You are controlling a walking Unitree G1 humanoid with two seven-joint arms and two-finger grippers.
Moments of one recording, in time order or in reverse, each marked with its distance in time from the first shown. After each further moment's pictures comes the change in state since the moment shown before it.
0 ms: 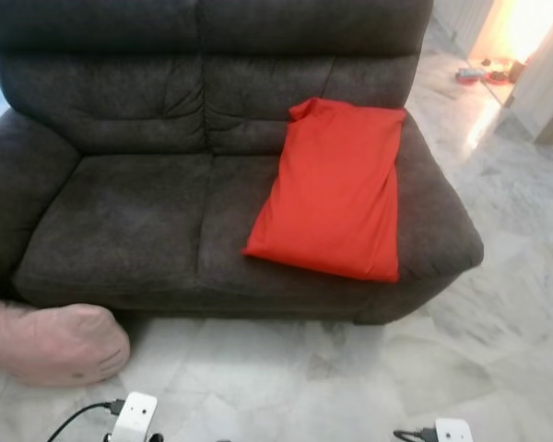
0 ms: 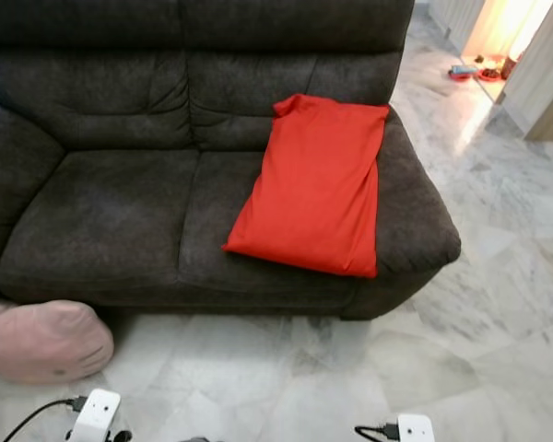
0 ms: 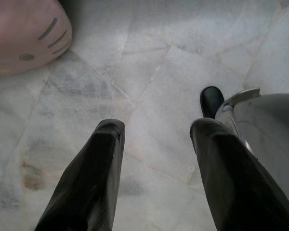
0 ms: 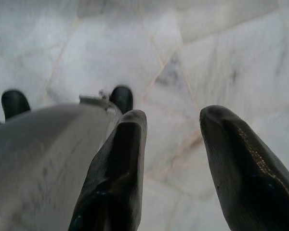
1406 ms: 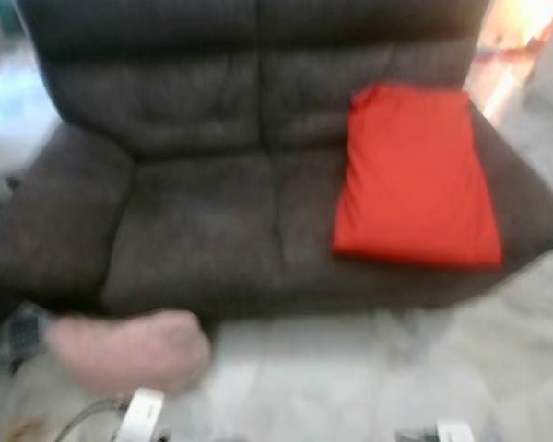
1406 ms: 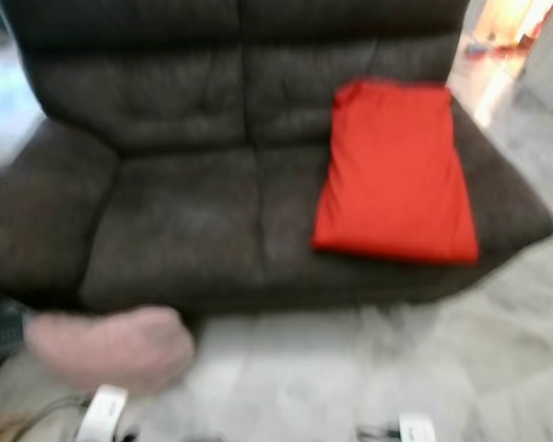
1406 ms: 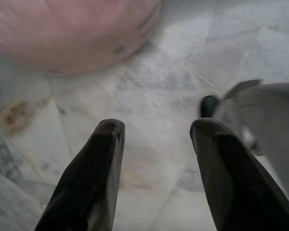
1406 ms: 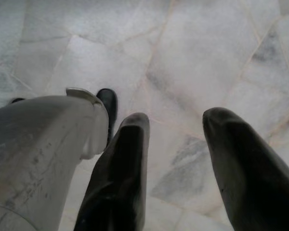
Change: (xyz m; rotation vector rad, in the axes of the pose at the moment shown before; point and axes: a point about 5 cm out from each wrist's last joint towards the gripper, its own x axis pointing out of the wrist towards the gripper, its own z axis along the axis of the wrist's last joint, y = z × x) left arm 0.000 -0.005 -0.001 -0.009 0.003 -0.014; right arm 0.000 0.002 -0.003 -0.013 0.010 0.017
